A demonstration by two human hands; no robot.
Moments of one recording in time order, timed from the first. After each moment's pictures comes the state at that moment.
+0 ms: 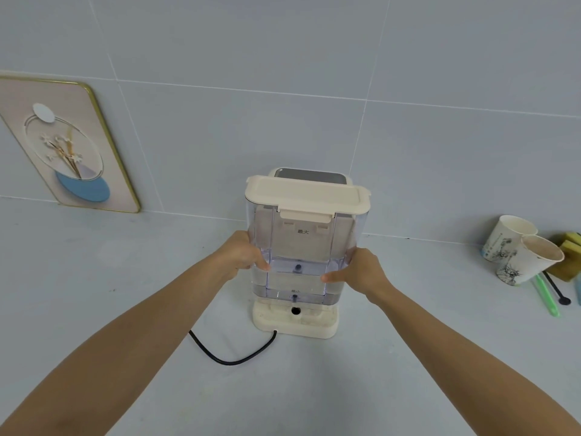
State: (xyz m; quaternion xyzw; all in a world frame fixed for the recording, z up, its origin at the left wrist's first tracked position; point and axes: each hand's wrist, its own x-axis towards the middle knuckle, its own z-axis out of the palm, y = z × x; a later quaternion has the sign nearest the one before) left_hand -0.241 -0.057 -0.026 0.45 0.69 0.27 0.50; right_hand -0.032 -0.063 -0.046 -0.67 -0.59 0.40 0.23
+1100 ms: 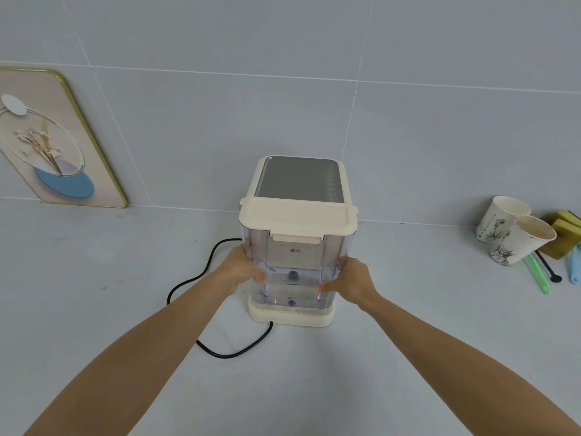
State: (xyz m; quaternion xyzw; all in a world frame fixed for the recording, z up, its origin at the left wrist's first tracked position) left_hand -0.232 -0.067 -0.064 0.46 0.67 0.27 0.52; right_hand -0.029 -0.067 -0.089 -0.68 -0.58 0.39 0.21
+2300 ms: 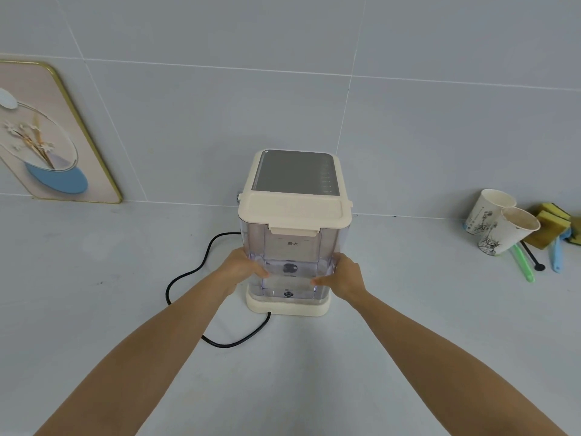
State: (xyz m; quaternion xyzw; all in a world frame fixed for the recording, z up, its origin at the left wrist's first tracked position) left_hand -0.244 -0.055 -0.105 0.44 0.67 0.24 0.55; right_hand -0.035 -0.072 -0.110 -0.70 -0.55 0.39 0.23
